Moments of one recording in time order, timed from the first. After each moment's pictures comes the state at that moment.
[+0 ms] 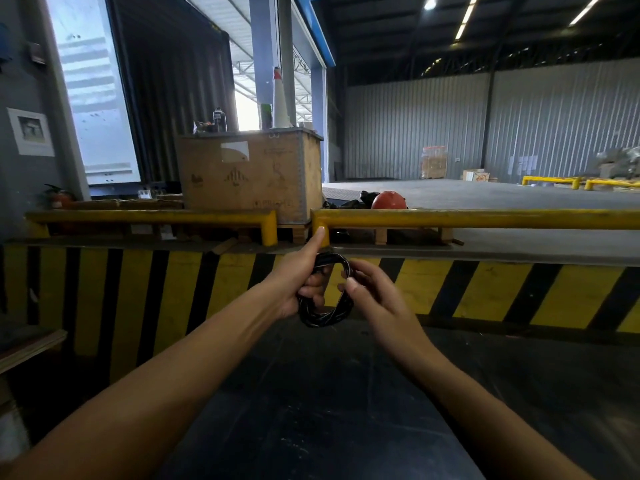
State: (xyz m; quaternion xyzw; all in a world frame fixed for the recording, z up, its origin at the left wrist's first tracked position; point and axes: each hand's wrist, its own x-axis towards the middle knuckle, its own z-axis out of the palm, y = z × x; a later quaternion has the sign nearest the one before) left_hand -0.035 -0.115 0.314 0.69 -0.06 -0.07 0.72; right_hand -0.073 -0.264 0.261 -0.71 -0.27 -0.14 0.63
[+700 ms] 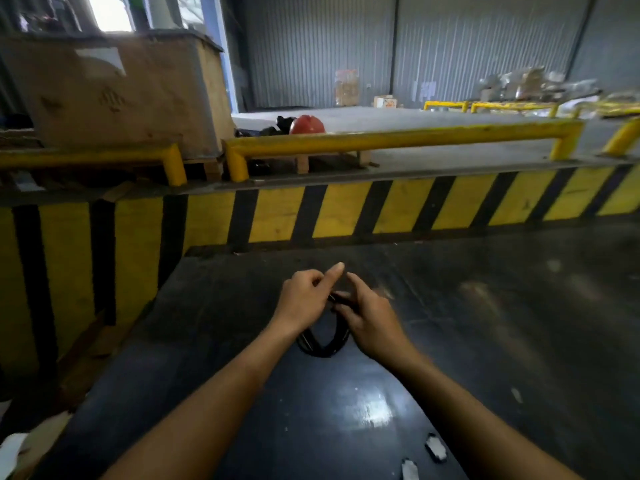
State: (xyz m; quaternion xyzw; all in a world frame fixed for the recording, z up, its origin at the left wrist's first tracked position) left_hand -0.040 -0.189 0.160 0.85 -0.17 0.03 0.50; right_hand -0.097 -0.311 0.135 -0.86 -0.04 -0.16 0.48
